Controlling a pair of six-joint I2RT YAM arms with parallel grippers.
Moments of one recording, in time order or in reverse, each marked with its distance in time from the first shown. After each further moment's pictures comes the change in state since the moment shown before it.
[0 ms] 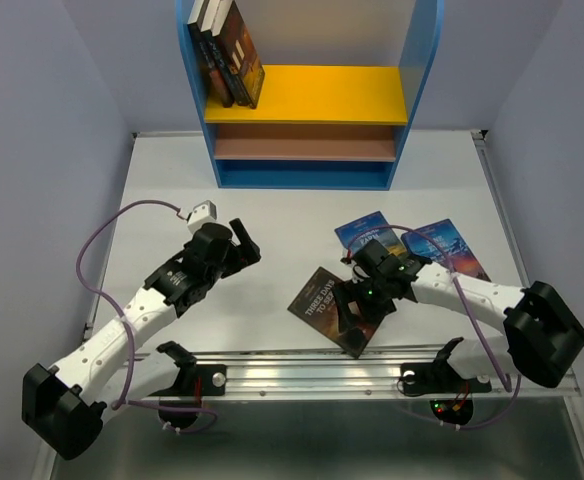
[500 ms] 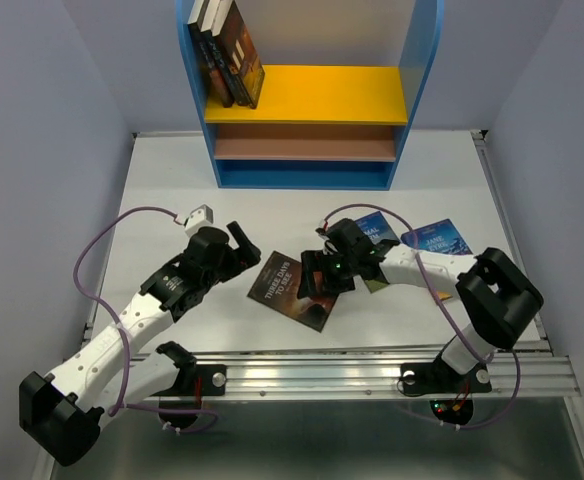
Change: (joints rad) left arm 0.000 -0.064 -0.031 -0.013 0.045 -0.067; right arm 0.002 0.280 0.161 0.331 -0.019 0.188
